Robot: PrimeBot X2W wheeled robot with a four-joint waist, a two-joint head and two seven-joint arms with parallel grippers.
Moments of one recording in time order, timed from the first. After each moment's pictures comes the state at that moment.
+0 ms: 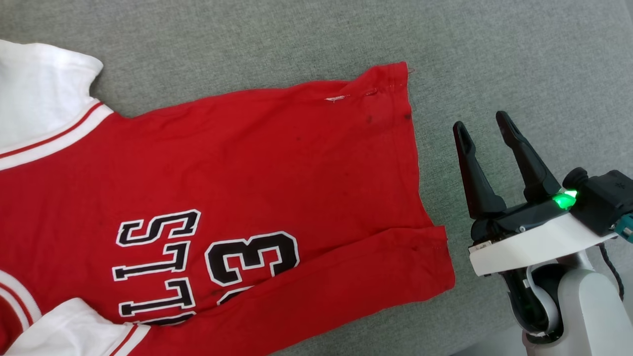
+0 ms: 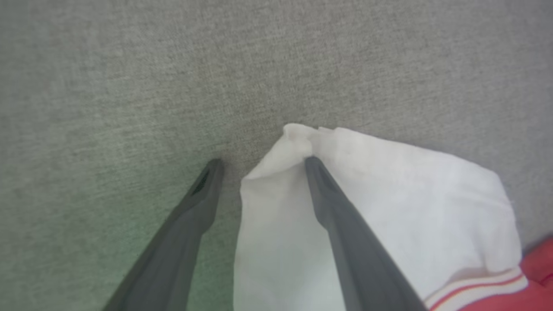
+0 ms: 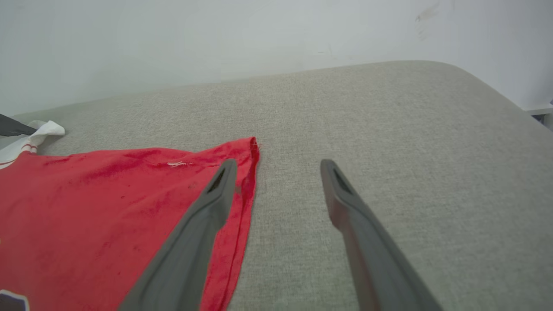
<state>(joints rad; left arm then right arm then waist) -1.03 0.96 -0.49 0.35 -1.04 0.09 0.96 -0.25 -0.06 0.13 -0.15 0.29 0.13 0.00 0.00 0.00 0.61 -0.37</state>
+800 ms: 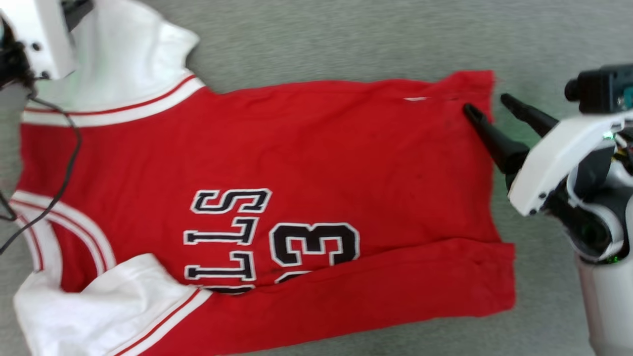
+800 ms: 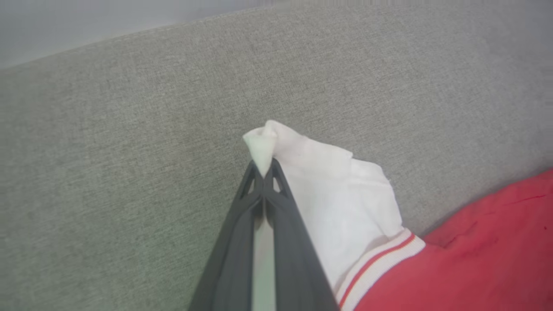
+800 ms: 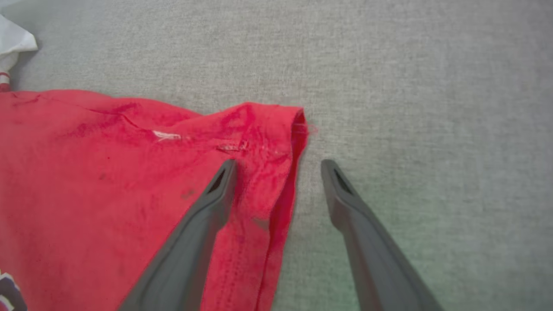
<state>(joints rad) -1.11 0.77 -0.54 0.25 -1.00 0.06 0.83 -0.49 -0.20 0.09 -0.05 0.48 0.13 0.59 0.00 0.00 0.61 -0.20</state>
